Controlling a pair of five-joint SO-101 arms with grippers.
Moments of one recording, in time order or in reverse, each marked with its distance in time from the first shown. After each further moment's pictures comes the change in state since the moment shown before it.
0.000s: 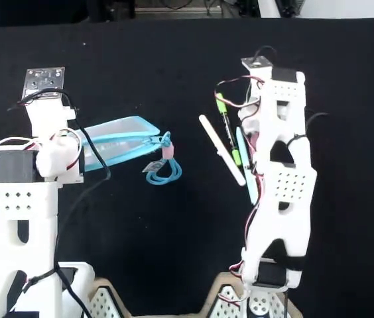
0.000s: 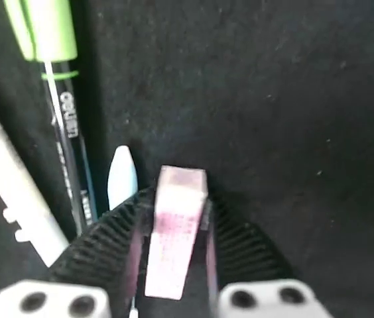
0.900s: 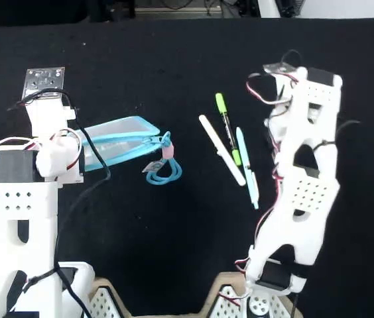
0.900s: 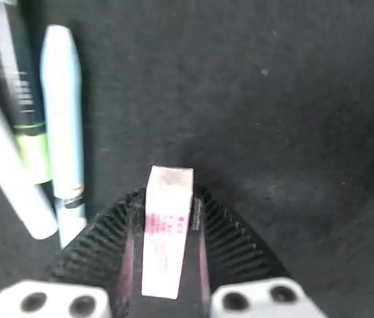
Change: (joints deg) left arm 0.0 0.0 0.0 0.0 0.0; right arm 10.8 -8.4 11.5 1.2 11.3
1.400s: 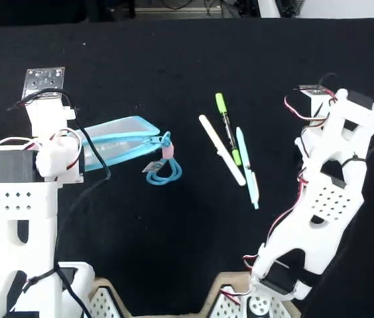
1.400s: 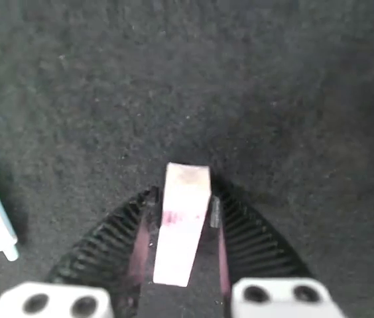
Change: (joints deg) left arm 0.0 0.0 0.0 0.0 0.0; right arm 10.6 -0.3 5.0 -2.0 7.6
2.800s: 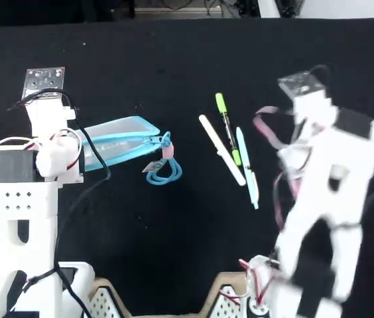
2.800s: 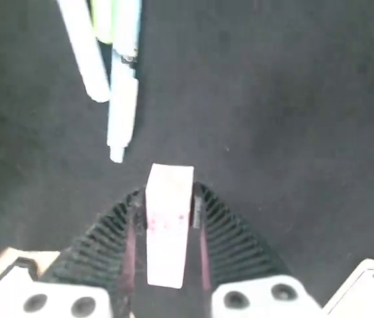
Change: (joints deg) left arm 0.0 0.0 0.0 0.0 0.0; right arm -10.4 -65.8 48.1 -2.4 -1.7
